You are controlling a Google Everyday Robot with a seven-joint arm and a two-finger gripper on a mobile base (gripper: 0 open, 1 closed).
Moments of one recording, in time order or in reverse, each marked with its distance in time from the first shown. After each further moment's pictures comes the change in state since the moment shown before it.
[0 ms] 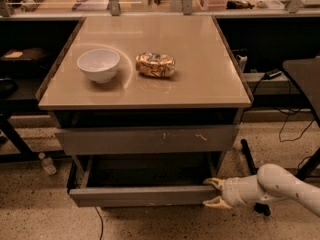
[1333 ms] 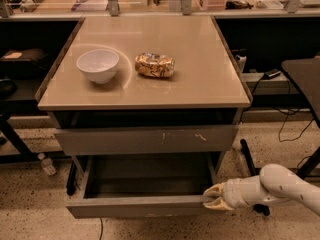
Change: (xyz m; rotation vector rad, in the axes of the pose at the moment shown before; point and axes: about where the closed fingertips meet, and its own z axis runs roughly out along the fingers) arm -0.020 0.009 -0.015 -0.014 -0.018 -0.032
